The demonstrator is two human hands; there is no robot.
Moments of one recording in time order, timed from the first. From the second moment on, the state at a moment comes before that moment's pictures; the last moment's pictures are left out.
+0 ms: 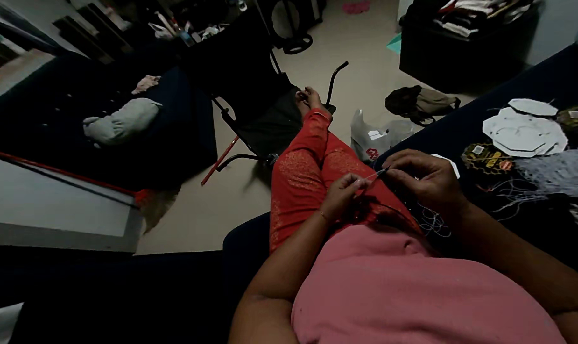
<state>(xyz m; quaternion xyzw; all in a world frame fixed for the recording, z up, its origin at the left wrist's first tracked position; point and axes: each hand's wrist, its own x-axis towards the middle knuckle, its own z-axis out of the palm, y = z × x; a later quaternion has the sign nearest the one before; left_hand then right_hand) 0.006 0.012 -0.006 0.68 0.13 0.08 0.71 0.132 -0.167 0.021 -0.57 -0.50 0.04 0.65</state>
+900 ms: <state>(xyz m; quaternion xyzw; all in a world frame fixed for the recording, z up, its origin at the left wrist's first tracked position) -0.006 0.028 0.014 0.85 0.17 0.00 0.50 0.116 -0.133 -0.056 -0.72 -0.52 0.07 0.45</state>
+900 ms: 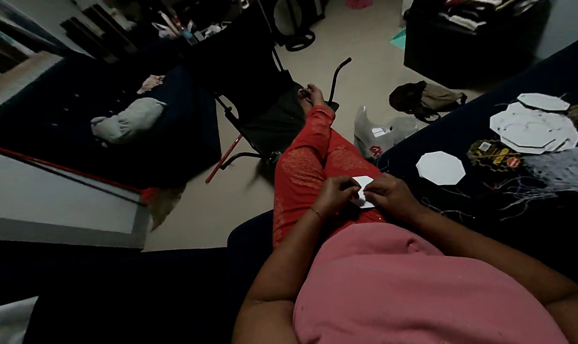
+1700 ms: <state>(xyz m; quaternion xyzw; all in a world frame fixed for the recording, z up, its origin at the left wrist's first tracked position) -0.006 0.030 0.007 0.83 0.20 0.12 0.51 0.113 -0.139 -0.062 -0.67 -0.45 0.11 0.58</state>
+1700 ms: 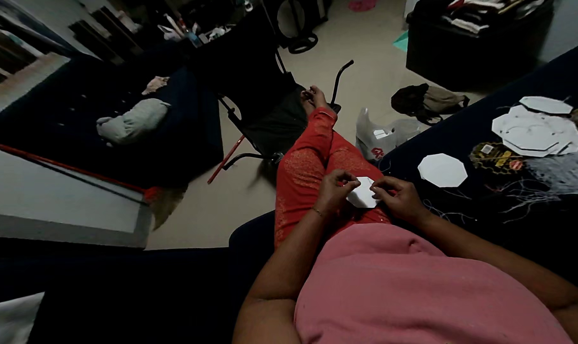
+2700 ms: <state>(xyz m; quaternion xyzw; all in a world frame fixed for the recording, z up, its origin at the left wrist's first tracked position) 0.001 0.018 -0.005 0.72 0.17 0.09 0.66 0.106 -0.136 -0.059 -0.68 -0.48 0.08 0.55</state>
